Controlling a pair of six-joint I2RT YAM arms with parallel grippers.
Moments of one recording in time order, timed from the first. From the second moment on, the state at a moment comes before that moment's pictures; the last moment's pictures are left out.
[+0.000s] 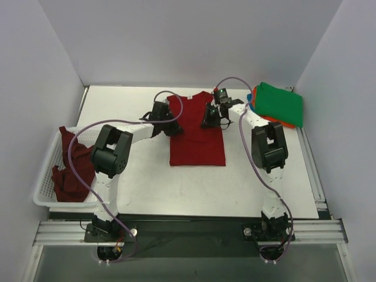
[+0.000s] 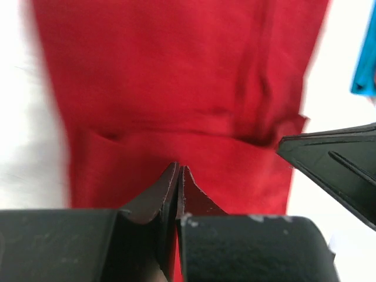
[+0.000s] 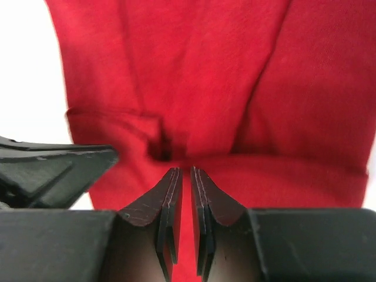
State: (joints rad) left arm -0.43 2.11 1.40 -0.02 0.22 -0.84; right arm 0.36 2.18 1.71 -0.49 -0.24 0.51
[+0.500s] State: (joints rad) left arm -0.33 2.14 1.29 0.17 0.29 -0.91; right arm 0.29 2.28 1.71 -0.44 -0.30 0.56
